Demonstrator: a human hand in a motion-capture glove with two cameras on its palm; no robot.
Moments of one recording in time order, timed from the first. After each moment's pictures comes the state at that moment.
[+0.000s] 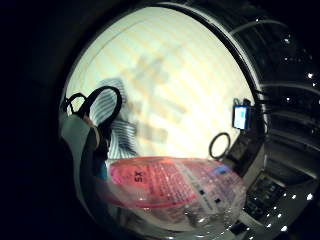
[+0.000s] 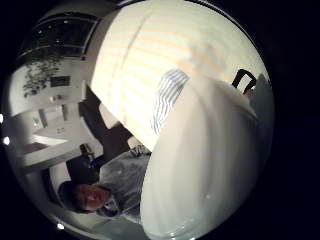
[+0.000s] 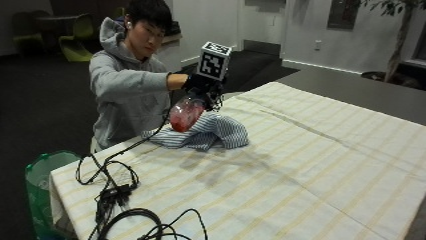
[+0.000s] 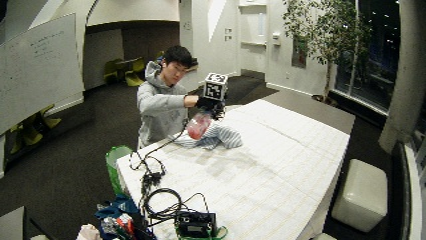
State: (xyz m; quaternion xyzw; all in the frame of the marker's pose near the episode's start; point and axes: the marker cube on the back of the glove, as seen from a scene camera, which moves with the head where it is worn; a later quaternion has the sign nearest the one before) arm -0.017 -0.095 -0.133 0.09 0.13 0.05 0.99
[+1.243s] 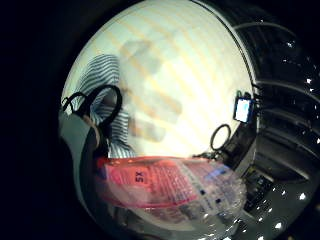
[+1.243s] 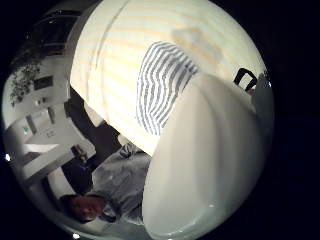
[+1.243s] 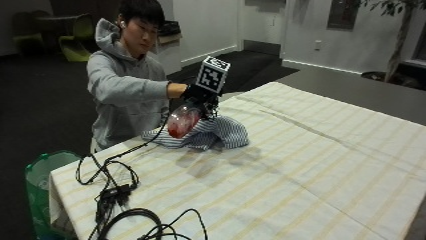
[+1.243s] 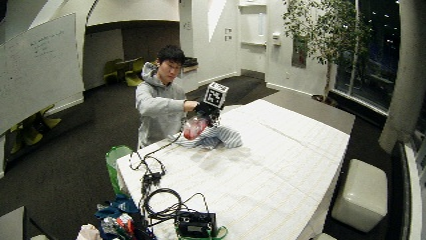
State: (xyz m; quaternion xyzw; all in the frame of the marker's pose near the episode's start) arm -0.031 -0.099 -0.077 0.05 0.16 0.07 0.98
